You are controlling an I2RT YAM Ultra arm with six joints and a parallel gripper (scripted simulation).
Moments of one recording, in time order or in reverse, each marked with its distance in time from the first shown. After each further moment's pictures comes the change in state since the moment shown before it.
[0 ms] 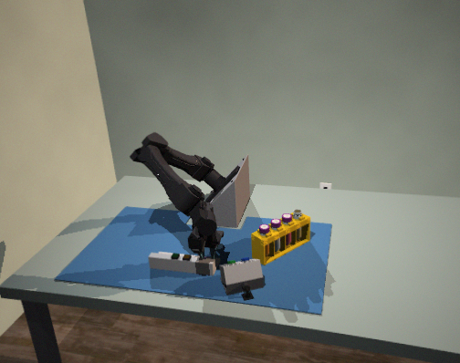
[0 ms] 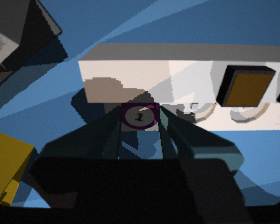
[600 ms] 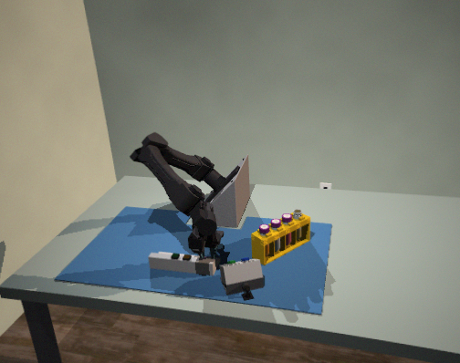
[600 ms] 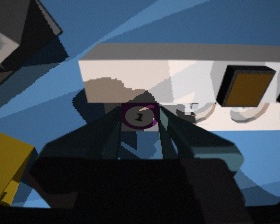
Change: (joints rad) arm 0.000 0.000 -0.002 0.002 0.002 -0.001
